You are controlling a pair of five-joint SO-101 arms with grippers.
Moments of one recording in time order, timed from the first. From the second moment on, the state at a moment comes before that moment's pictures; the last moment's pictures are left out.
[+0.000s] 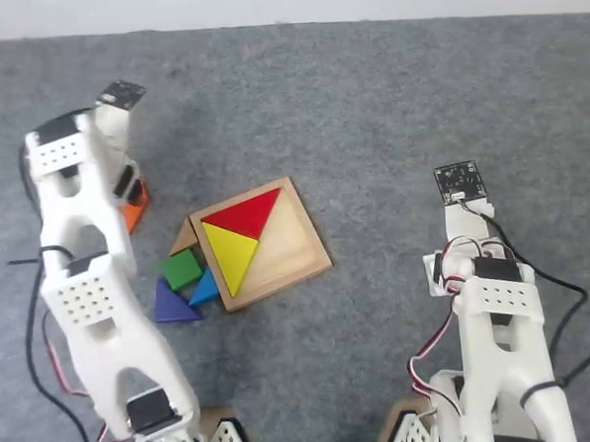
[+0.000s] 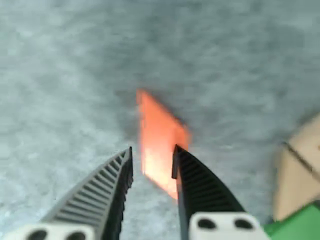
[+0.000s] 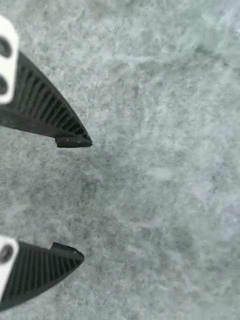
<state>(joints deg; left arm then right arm) -26.5 47.9 -33.8 82.8 -36.9 4.7 -36.3 66.5 44.7 16.7</state>
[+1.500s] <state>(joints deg) -25.1 37.3 -18.3 76.0 -32.9 4.0 -36.3 67.5 44.7 16.7</state>
